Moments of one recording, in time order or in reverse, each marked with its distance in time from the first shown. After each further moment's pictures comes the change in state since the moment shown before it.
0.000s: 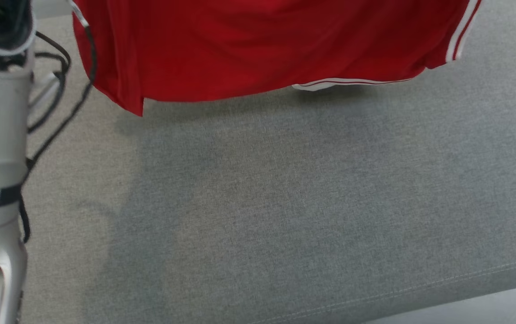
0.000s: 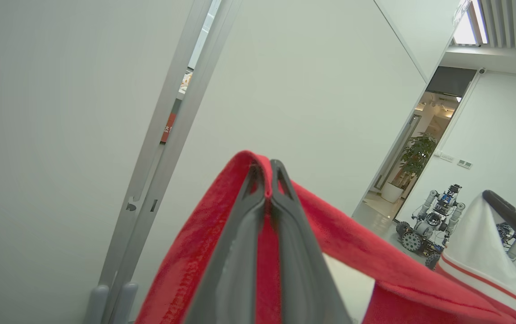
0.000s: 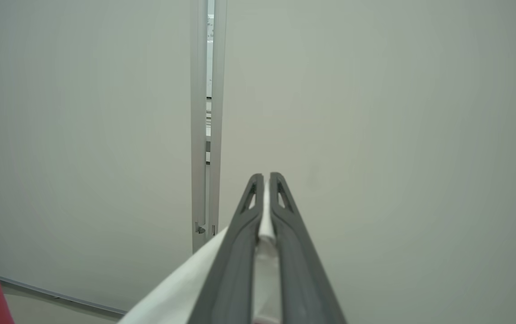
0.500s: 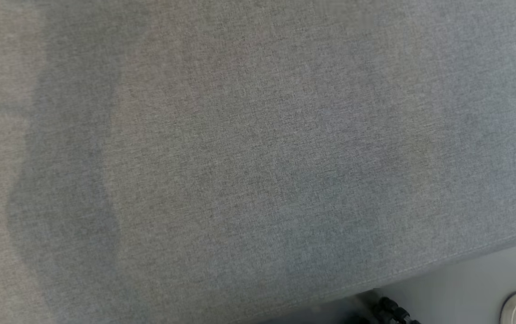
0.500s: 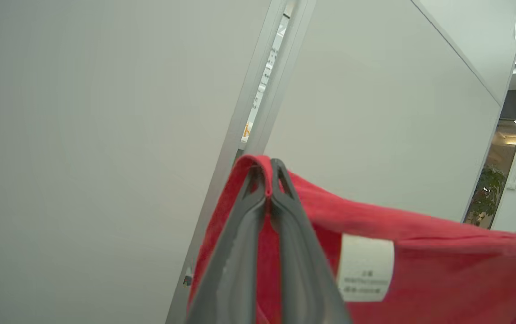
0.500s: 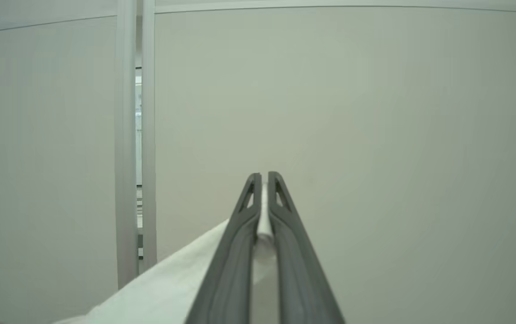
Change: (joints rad) left arm -0.367 0.072 0.024 0.138 0.194 0.004 -0.225; right arm -0.473 0.157 -0.173 0.355 -0.162 -0.001 -0.469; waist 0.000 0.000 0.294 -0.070
